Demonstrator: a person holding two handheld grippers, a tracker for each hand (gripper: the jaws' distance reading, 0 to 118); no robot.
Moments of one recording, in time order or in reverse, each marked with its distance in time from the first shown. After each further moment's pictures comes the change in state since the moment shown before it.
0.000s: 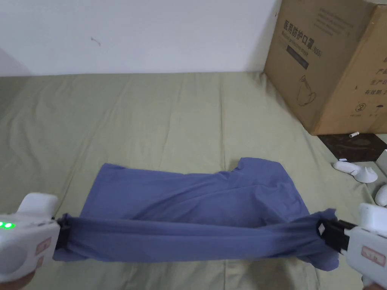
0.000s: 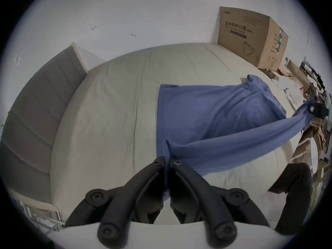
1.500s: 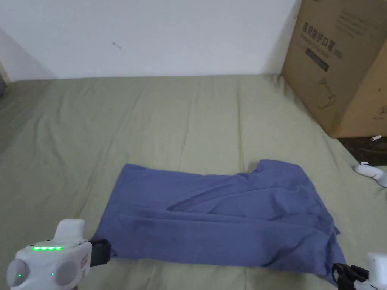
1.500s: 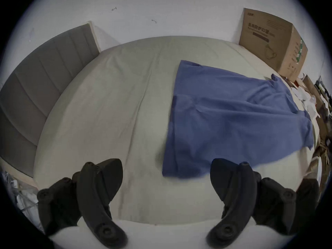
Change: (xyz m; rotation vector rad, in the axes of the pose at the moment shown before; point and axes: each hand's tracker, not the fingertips) left arm -0.020 -0.076 -0.083 -0.023 0.092 0.166; right arm -0.026 -0.085 0.015 -0.062 -0.065 0.127
